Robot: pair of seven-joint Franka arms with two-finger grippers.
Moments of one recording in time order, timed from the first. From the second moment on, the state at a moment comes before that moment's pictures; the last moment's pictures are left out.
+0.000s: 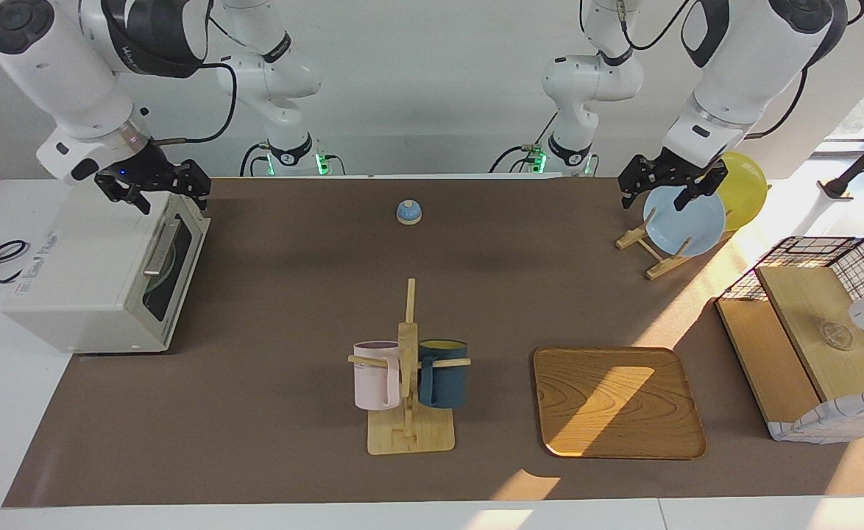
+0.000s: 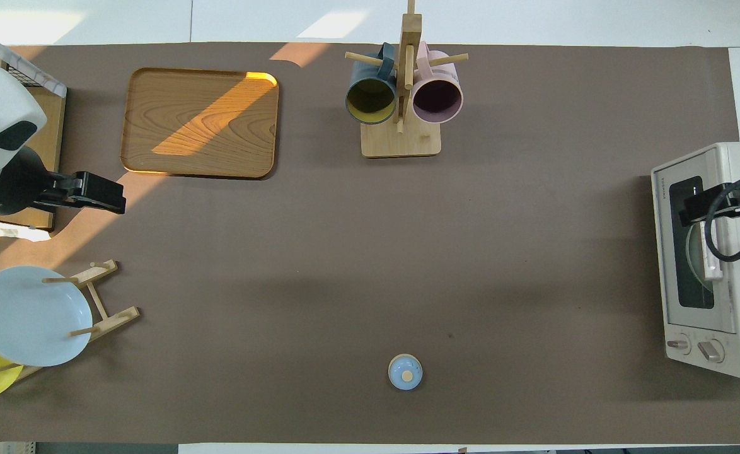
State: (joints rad) left arm -0.12 -0.02 -0.05 -1.64 -0.05 1.57 -0.06; right arm 0.03 0.00 -0.12 -1.65 -0.02 1.51 -0.15
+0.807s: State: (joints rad) left arm -0.12 -0.02 -0.05 -1.64 -0.05 1.57 -0.06; right arm 0.02 -0.05 -0.13 -1.91 -0.04 1.78 -0.15
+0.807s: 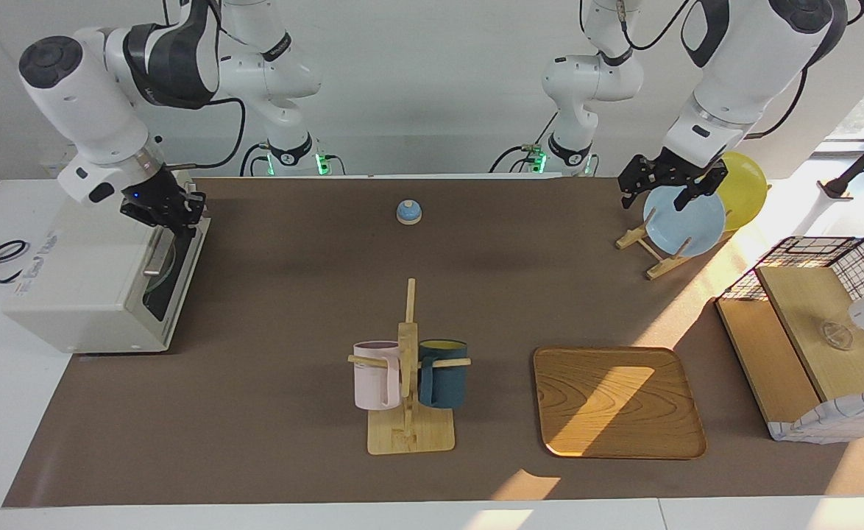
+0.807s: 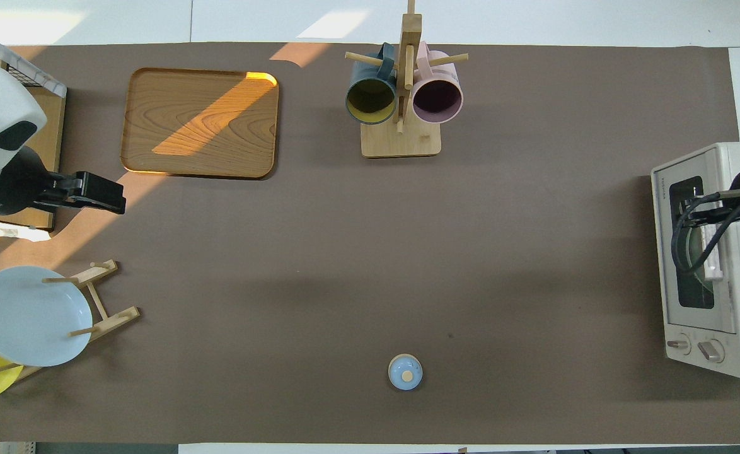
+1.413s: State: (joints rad) left arm -0.12 -0.02 -0.05 -1.64 -0.05 1.57 -0.06; right arm -0.03 -0.05 -0.13 -1.99 -0.20 1.82 -0.16
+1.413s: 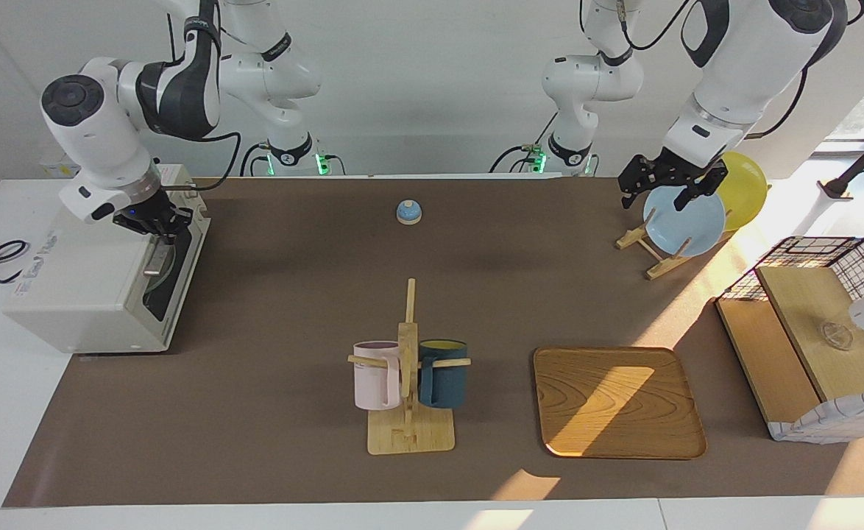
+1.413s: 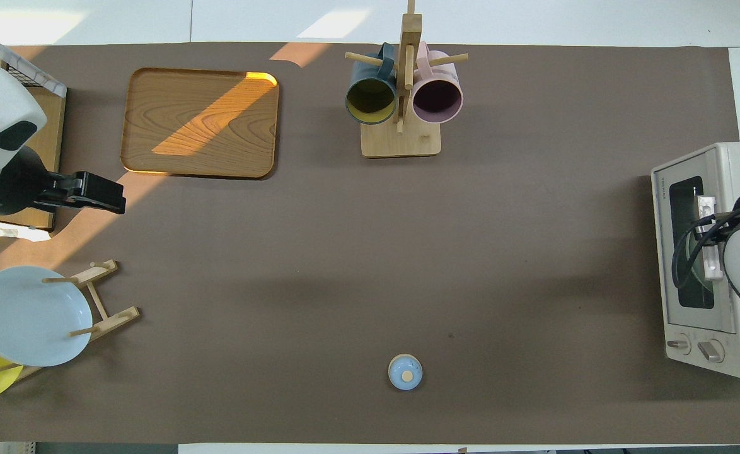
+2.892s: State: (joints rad) left arm -0.12 -0.02 -0.05 -1.64 -0.05 1.57 -0.06; right arm 0.09 0.05 -0.08 -2.22 0.01 2.23 -0.02
